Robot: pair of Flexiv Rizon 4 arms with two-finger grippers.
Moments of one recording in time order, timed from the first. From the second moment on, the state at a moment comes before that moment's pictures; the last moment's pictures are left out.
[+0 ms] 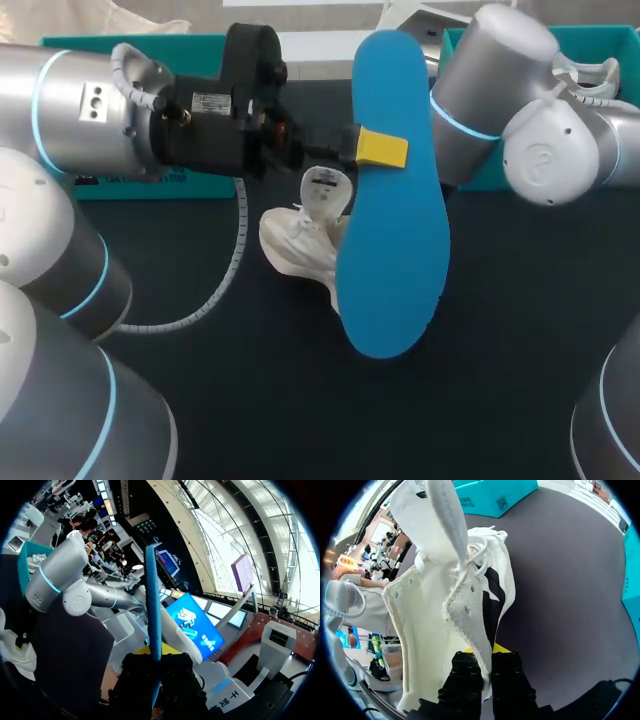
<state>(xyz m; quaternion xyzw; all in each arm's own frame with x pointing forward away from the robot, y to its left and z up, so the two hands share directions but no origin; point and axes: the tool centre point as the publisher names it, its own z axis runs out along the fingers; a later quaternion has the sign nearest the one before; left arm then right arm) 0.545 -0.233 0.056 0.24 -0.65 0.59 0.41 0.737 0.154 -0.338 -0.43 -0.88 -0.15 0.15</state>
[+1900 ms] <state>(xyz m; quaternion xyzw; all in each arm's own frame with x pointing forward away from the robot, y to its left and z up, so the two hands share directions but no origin) 0.545 -0.233 0.056 0.24 -0.65 0.59 0.41 0.700 0.142 -0.404 -0.63 -0.75 -0.22 0.00</state>
